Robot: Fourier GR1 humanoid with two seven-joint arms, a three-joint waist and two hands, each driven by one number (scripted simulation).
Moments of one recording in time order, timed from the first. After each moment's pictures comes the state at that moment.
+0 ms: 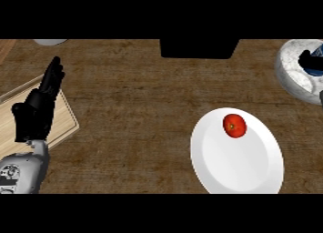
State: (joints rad) left arm -0.24 0.20 0.04 -1.60 -0.17 0.11 0.17; right arm -0.78 -0.52 -0.20 -0.67 0.83 -0.66 0.34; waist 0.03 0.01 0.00
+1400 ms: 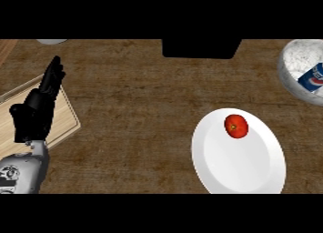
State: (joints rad) left arm -0.24 0.20 0.04 -1.61 -0.18 0.09 0.18; right arm -0.81 -0.67 -0.67 -0.28 0.35 -0.46 -0.38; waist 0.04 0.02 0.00
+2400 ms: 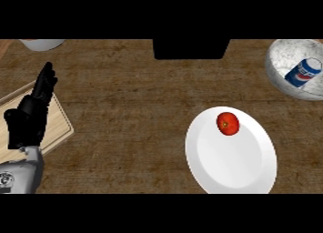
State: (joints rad) left arm -0.20 0.20 0.08 -1.63 -0.19 0.10 0.17; right arm -0.37 -0.58 -0.70 -0.70 0.05 -0.06 -0.49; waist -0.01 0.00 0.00
